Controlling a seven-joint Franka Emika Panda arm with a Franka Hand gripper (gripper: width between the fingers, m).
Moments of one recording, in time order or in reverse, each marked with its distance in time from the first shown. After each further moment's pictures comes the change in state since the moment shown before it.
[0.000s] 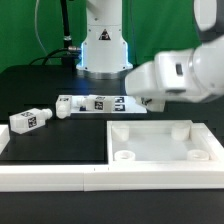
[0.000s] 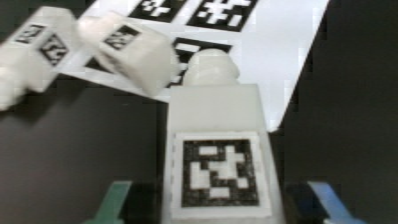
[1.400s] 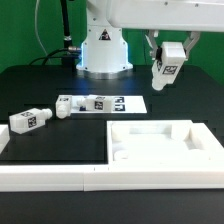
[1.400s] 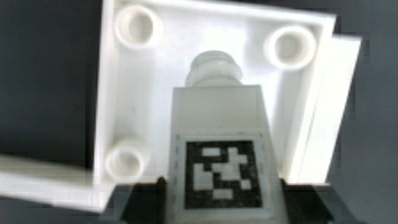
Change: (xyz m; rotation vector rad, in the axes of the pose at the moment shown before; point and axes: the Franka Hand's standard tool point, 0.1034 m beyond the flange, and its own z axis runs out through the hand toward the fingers) arm 0.010 0.060 -0.136 0.214 0.882 0.171
